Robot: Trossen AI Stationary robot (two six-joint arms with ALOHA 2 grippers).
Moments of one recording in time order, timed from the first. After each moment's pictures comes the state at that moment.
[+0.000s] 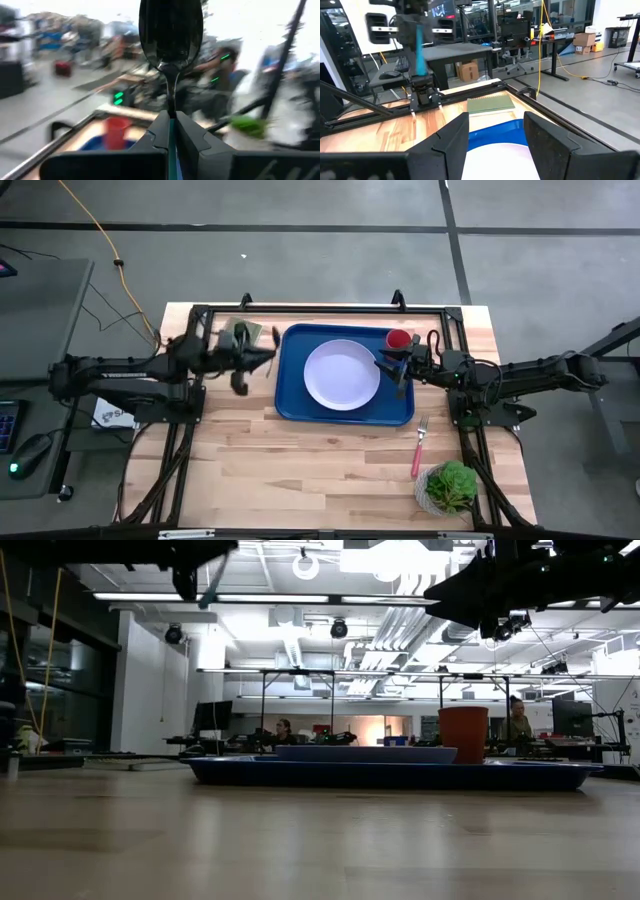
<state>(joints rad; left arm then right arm) 0.28 0.75 0.44 0.43 0.06 -0.15 -0.05 0.83 0.32 0.51 0.28 0.11</state>
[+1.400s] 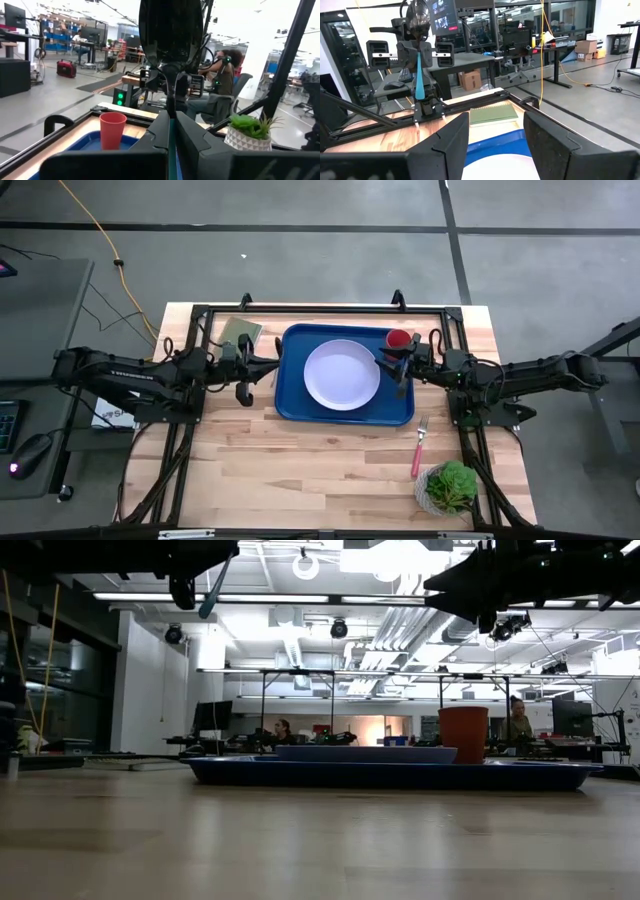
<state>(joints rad) 0.14 0.82 0.36 0.60 -0.12 -0.15 -0.05 0.83 0.33 0.57 0.27 0.11</state>
